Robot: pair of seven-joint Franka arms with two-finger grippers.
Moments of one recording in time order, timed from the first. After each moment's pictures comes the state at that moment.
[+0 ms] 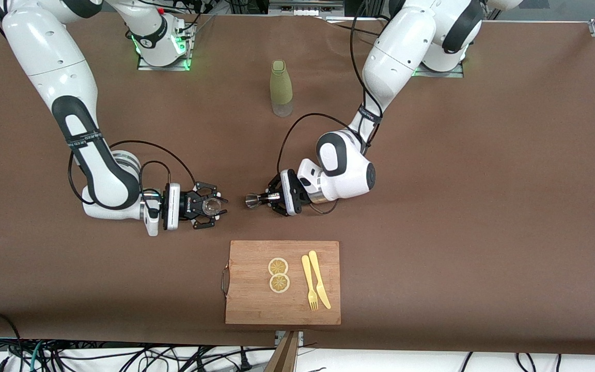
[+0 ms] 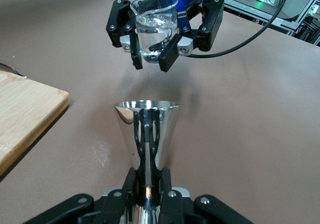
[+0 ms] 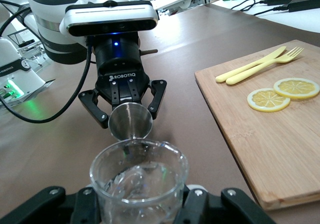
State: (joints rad) left arm -0.71 1.03 0.03 -1.27 -1.55 2.45 1.72; right arm -0.06 0.80 0.27 -1.67 1.17 2.07 -1.99
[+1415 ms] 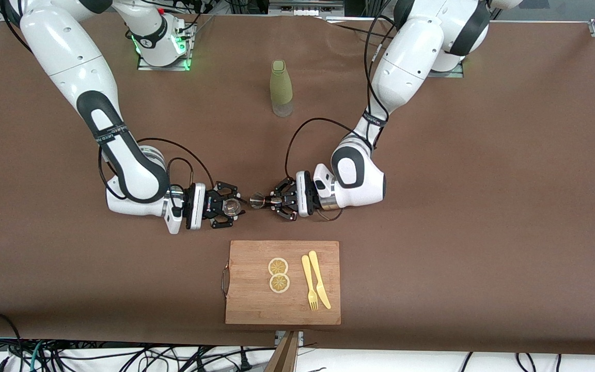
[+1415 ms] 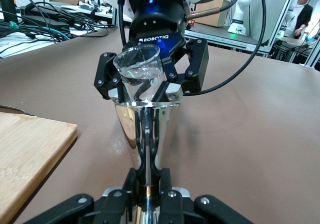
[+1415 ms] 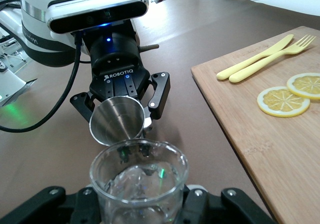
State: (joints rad) left arm -0.65 1.04 0.05 -1.29 -1.78 2.28 2.07; right arm 0.01 0.80 0.32 -1.67 1.17 2.21 -1.90
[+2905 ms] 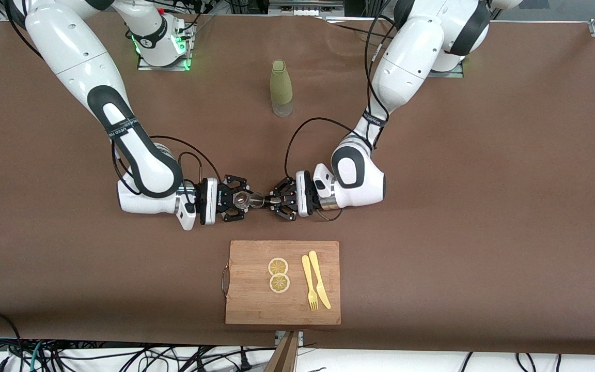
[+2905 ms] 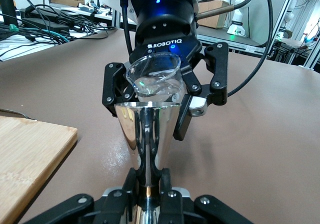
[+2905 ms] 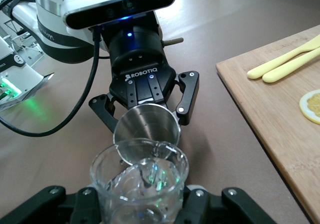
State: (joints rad) left arm -0.65 1.04 0.05 -1.29 -1.78 2.28 2.07; right arm 0.02 0.79 0.36 -1.67 1.08 2.20 -1.81
